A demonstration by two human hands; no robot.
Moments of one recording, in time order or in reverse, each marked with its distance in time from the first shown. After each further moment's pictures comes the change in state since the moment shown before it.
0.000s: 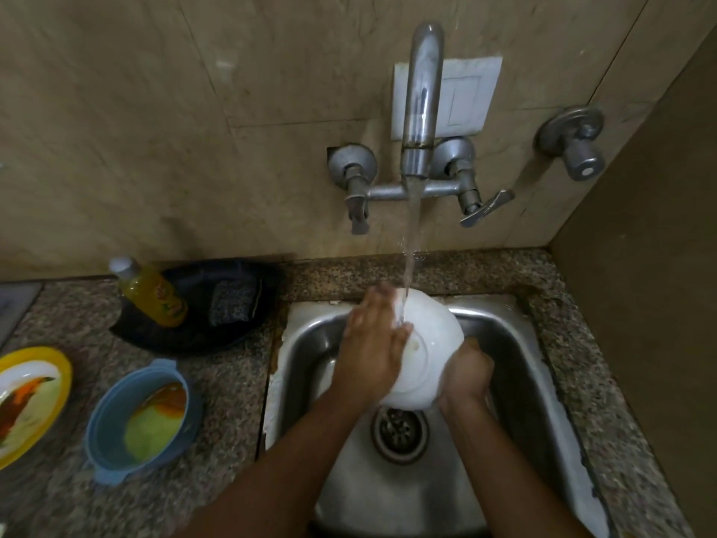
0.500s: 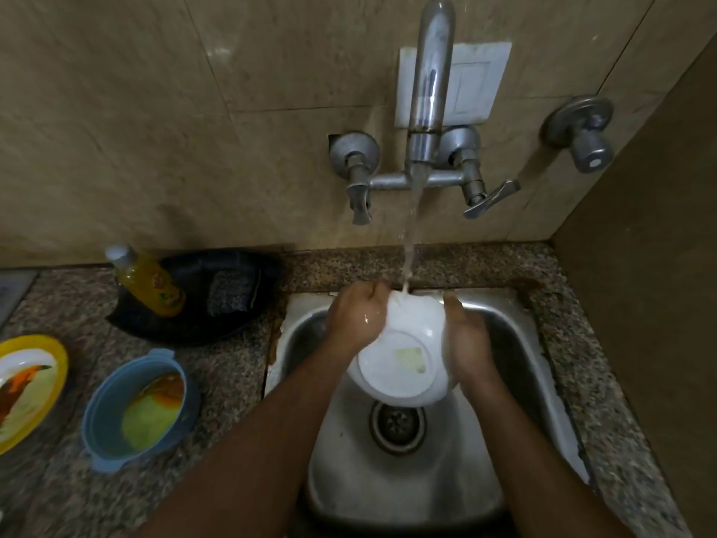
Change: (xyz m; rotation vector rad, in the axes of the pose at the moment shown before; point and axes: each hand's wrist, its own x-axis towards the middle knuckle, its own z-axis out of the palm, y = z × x) left_hand 0.042 0.010 -0.032 -0.221 0.022 -0.448; right_hand -0.016 -0.047 -0.017 0.115 -0.301 -0.044
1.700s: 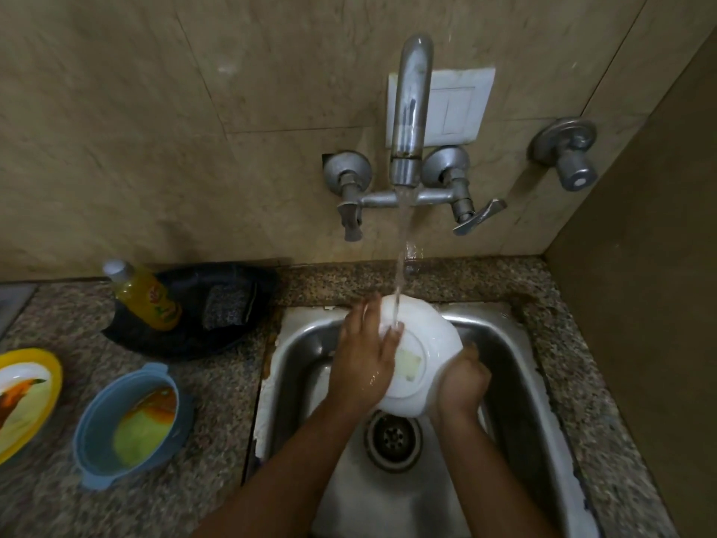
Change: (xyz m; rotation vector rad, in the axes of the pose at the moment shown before) left_hand -0.028 -0.037 0.040 0.030 0.032 0.255; right_hand 0.017 0.048 0.006 0.187 0.296 0.014
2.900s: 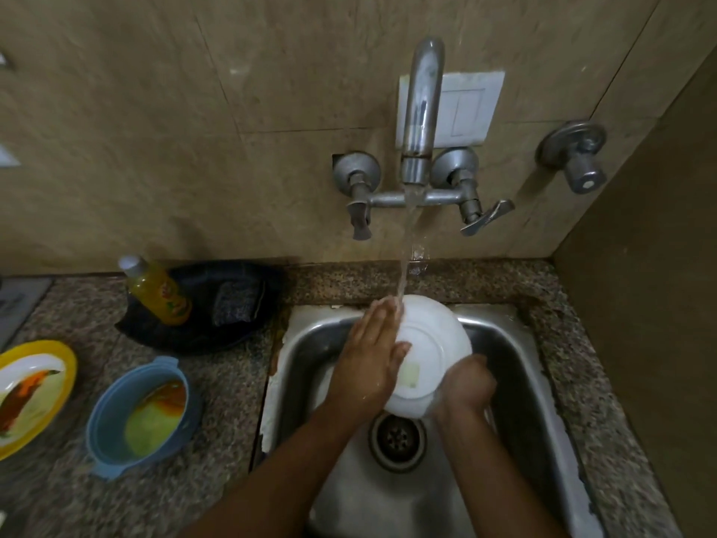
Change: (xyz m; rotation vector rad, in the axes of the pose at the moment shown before) left_hand -0.012 -0.010 -0.003 0.236 -0.025 0.303; right_hand 0.002 -0.005 -0.007 -0.840 0.087 -0.260
